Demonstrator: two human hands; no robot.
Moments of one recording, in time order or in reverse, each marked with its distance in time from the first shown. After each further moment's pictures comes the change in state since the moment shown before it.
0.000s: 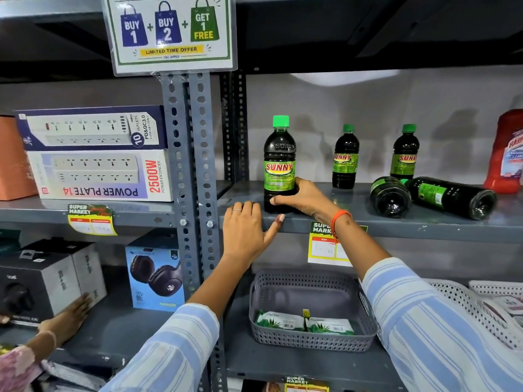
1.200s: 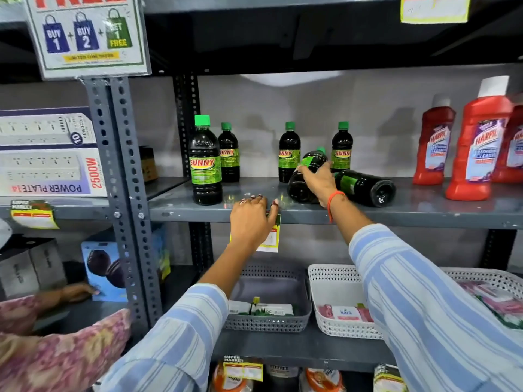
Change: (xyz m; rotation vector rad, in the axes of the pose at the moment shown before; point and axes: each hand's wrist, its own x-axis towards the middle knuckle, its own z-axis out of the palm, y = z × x) left_hand 0.016 0.169 0.005 -0.109 -0.124 -0.013; right_hand -0.023 0.071 -0.157 0.053 0.464 0.314
